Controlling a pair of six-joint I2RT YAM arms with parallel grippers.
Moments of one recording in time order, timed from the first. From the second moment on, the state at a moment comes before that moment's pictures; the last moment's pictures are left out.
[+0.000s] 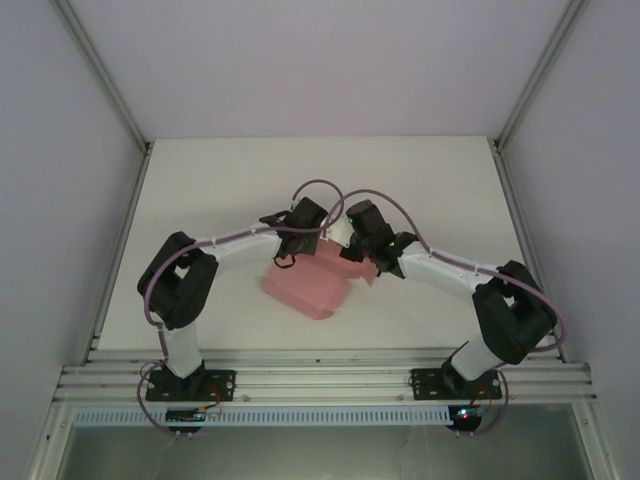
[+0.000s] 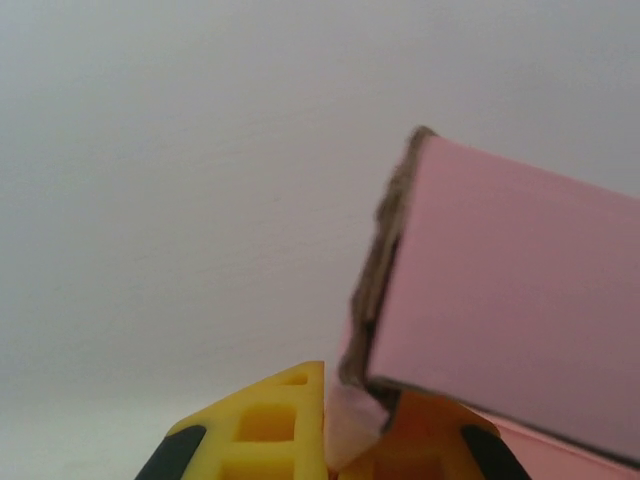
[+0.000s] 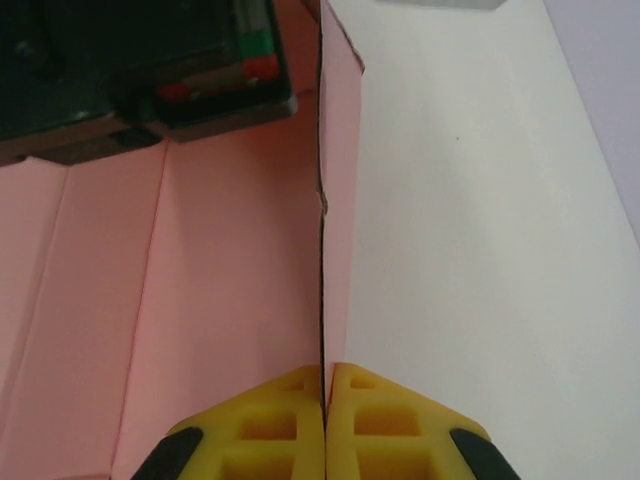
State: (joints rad) left arm -0.74 1.84 1.19 -0.39 -0.34 -0.43; right arm 0.68 1.53 0.94 -0.14 0.10 -0.65
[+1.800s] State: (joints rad) left arm -0.64 1.42 0.78 -0.03 -0.23 -0.60; right arm 0.53 1.14 0.71 0.04 0.14 0.34
